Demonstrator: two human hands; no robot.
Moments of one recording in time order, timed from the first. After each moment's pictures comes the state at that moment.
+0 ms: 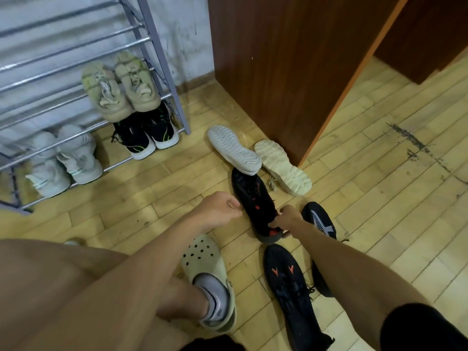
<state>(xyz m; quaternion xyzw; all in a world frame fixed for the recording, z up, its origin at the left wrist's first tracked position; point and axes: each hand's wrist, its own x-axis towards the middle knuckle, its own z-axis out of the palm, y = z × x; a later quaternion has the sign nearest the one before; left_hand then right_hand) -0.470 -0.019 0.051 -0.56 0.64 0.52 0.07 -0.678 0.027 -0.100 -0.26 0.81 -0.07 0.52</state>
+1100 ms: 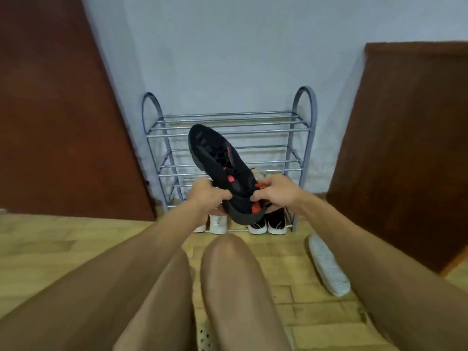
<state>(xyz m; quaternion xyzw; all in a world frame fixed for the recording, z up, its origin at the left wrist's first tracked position) -0.249 -0.008 0.270 -0.68 0.41 0.42 -0.44 -0.420 -0.070 0.266 -0.69 0.50 -0.21 0.48</state>
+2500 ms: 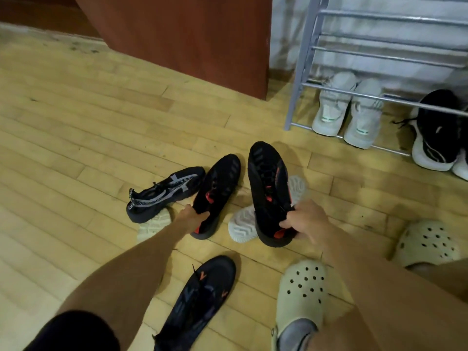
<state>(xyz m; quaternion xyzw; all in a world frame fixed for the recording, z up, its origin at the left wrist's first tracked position) 0.086 0.148 -0.108 -0.89 0.15 0.42 -0.08 -0.147 -0.009 -0.045 -0.61 0.60 0.13 0.50</state>
